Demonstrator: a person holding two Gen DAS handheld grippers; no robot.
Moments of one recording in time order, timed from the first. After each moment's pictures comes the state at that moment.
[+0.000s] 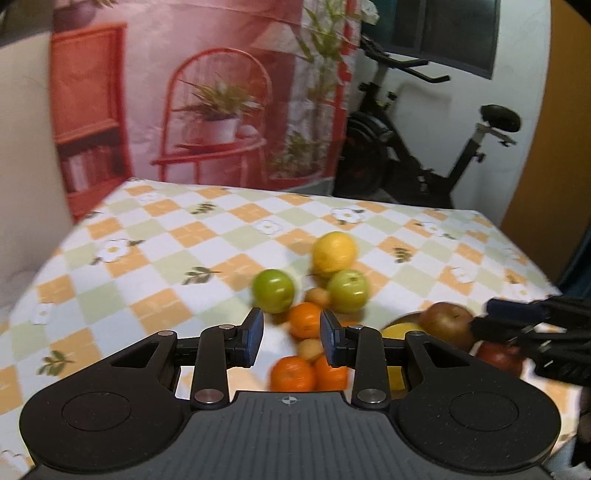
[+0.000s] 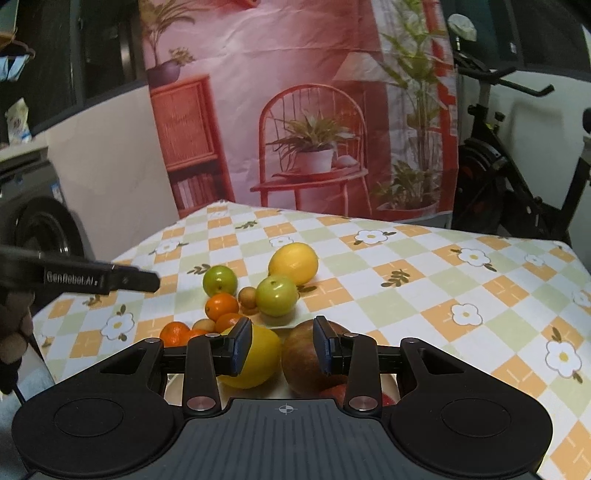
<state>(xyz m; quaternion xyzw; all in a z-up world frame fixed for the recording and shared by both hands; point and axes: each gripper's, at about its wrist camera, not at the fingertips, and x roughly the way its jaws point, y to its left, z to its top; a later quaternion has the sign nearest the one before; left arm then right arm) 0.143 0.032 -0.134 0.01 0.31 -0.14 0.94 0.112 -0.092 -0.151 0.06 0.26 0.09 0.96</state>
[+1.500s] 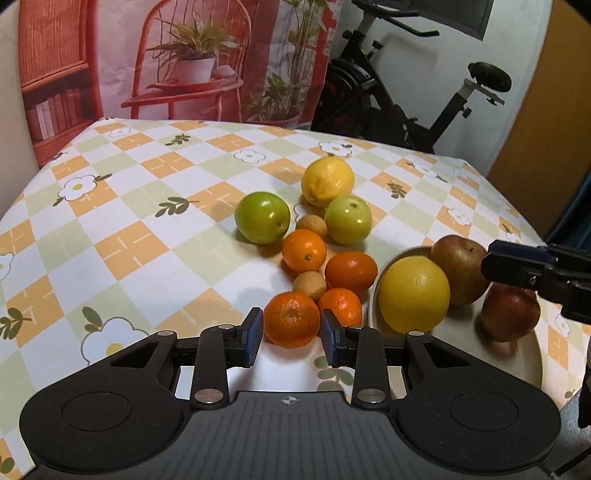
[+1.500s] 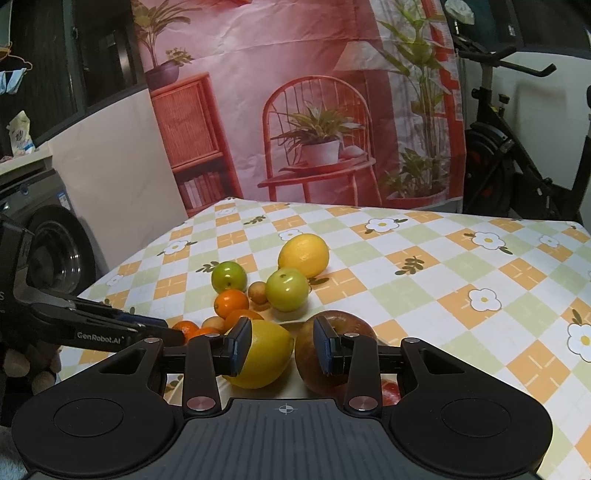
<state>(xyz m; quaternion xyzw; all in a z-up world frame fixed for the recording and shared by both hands) 0.166 0.041 -0.179 0.01 0.40 -0.20 0.89 0.123 -0.088 -0.164 0.09 0.28 0.11 0.95</state>
